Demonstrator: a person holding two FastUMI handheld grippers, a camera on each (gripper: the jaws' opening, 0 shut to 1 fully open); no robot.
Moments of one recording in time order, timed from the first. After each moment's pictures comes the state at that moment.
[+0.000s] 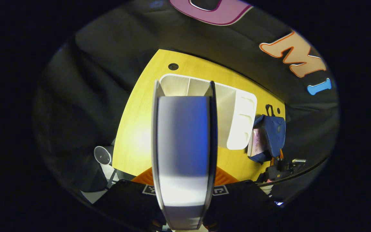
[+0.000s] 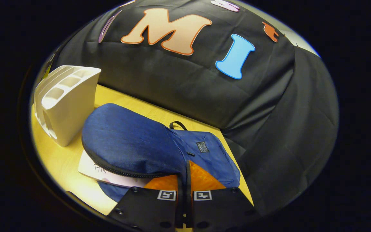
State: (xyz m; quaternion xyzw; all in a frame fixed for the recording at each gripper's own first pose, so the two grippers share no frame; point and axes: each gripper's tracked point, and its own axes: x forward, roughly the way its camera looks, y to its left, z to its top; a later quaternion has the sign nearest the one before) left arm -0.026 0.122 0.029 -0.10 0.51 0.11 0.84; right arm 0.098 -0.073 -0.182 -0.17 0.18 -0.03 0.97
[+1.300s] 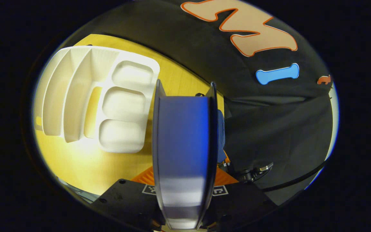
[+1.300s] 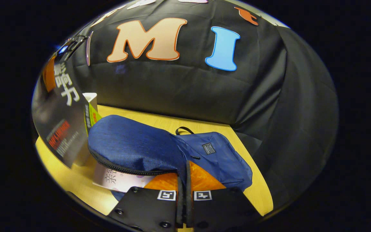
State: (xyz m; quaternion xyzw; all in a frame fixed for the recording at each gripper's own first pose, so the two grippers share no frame) left arm 0.067 -0.159 -0.086 -0.26 0.46 -0.14 0.84; right arm 0.108 -0.084 -0.168 -0.05 0.18 0.01 0.98
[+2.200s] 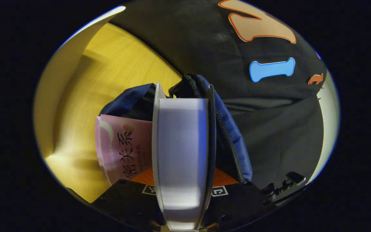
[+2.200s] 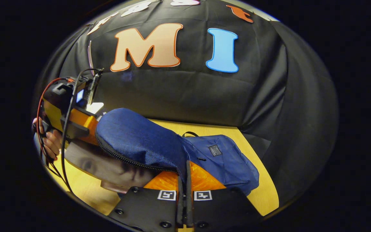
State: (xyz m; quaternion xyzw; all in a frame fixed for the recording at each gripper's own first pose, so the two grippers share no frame) left arm 0.152 -0.286 -0.189 -0.34 0.36 -0.23 0.84; right arm 0.110 -0.077 -0.158 -0.02 0.17 0.06 0.98
